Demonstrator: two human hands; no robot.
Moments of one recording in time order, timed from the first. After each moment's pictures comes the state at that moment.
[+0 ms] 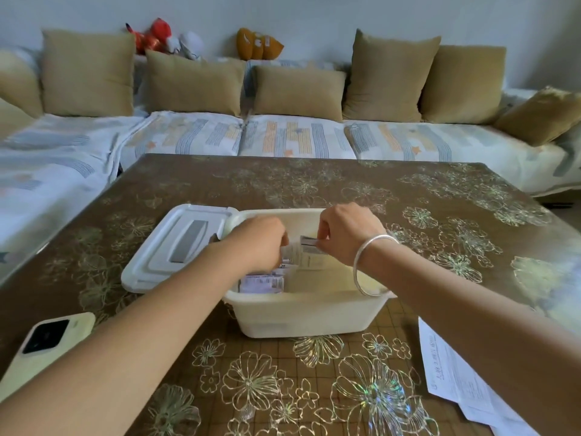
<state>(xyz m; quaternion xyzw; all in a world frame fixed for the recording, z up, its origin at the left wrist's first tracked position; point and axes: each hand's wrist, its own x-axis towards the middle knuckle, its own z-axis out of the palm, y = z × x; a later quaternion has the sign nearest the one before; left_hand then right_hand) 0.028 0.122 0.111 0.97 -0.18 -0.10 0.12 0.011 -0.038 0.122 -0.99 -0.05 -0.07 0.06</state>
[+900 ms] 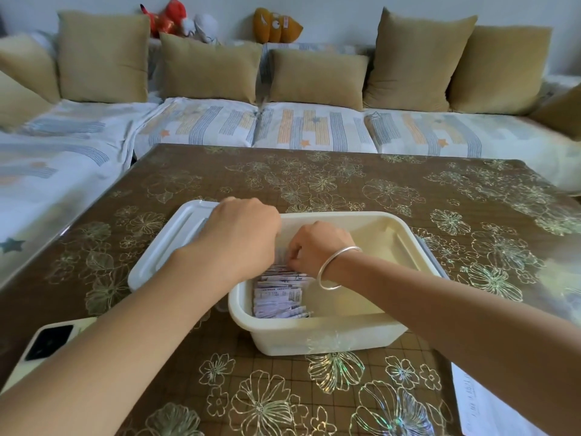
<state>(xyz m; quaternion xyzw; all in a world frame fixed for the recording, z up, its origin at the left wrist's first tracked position) 0.016 0.146 0.148 0.98 -0.18 0.05 -0.06 0.054 0.010 0.084 -0.99 -0.13 0.03 0.07</state>
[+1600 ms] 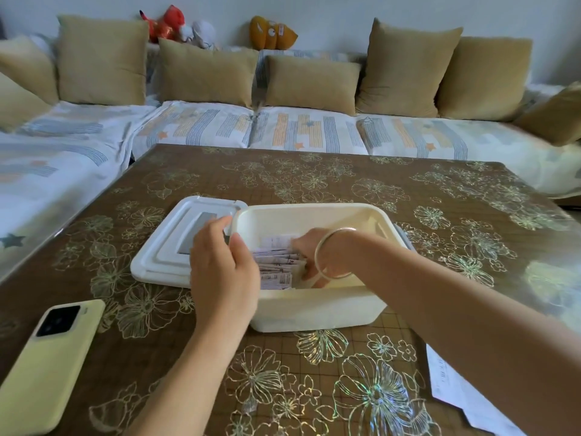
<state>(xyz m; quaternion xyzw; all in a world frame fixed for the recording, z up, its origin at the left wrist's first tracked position) -0.046 0.141 0.084 0.86 0.10 0.20 0.46 0.025 0.006 0.110 -0.88 0.09 0.32 0.33</state>
